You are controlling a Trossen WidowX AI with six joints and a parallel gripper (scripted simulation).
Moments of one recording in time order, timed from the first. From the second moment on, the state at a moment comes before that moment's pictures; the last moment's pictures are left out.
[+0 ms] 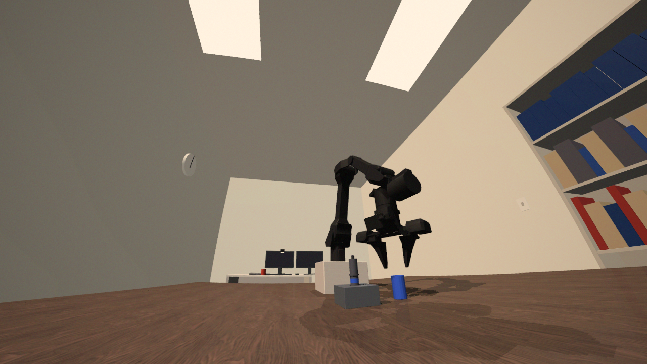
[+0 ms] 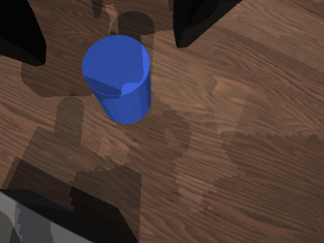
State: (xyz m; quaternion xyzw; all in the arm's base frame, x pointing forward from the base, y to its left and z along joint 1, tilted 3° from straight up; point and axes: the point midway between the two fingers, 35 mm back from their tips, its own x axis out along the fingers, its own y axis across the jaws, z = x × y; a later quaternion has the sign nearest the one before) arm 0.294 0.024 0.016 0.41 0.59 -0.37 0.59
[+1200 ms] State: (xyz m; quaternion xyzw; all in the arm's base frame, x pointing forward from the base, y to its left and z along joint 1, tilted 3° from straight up) arm 0.295 0.026 -0.036 0.40 0.59 -0.37 0.59
